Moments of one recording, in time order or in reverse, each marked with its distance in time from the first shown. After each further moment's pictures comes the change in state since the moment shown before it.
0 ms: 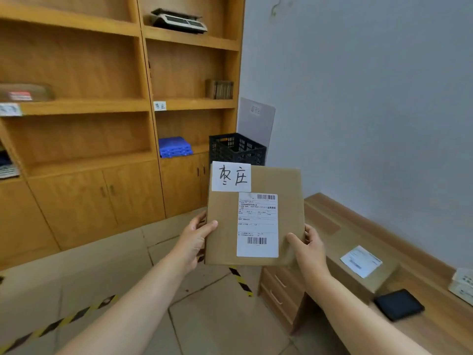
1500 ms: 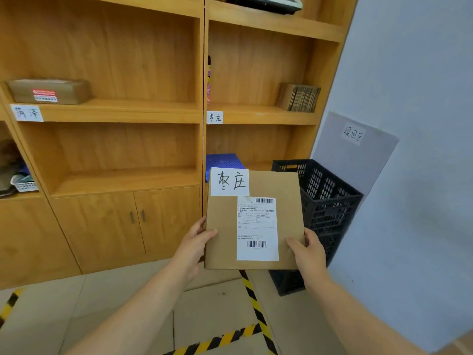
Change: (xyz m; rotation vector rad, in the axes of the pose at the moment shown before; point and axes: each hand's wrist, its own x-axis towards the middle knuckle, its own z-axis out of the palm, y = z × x) left_hand 0.546 0.137 -0.180 -0.081 0.289 -0.001; right_hand 0.490 -0.045 0.451 -0.153 -0.260 -0.064
